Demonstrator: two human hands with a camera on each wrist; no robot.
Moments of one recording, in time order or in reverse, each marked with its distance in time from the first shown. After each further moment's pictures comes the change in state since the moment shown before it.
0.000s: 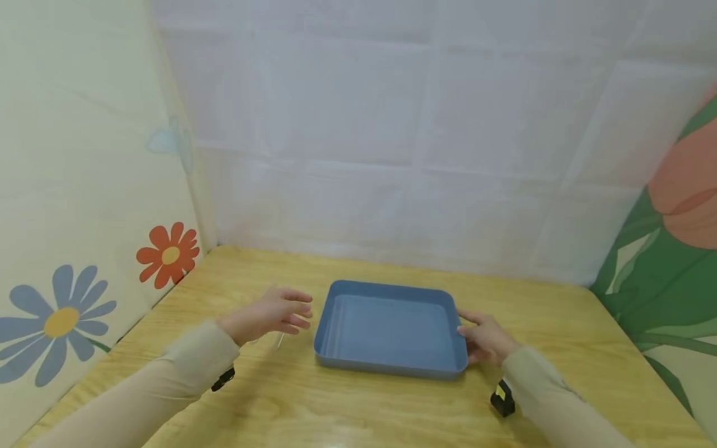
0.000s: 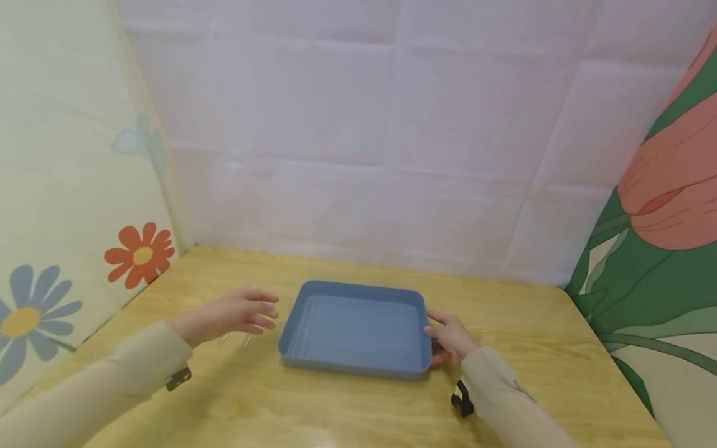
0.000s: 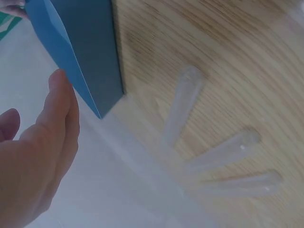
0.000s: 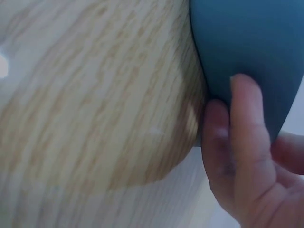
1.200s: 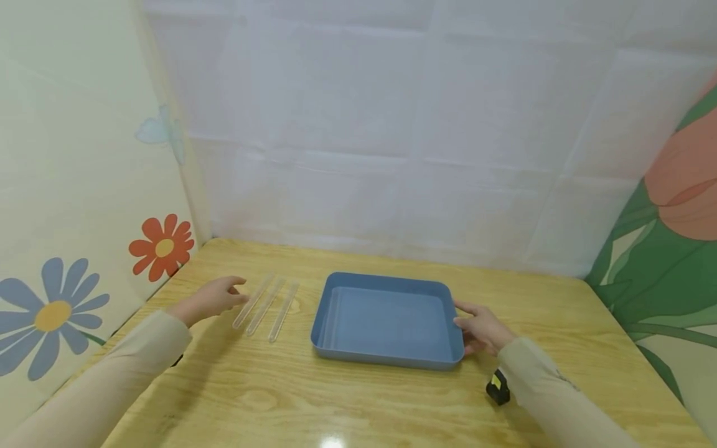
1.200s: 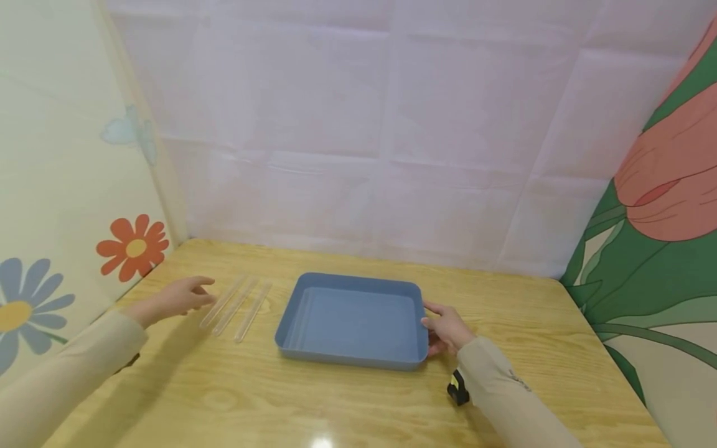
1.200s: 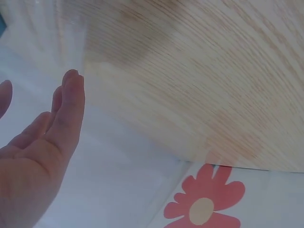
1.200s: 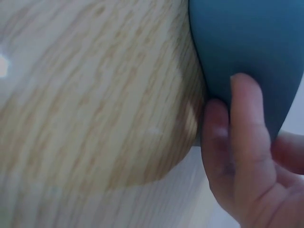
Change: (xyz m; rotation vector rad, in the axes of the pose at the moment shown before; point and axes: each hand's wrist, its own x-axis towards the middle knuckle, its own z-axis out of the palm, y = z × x) left_hand -0.011 -0.045 -0.093 0.591 0.119 -0.006; right_hand 0.001 -0.004 0.001 -0.024 0.026 0.062
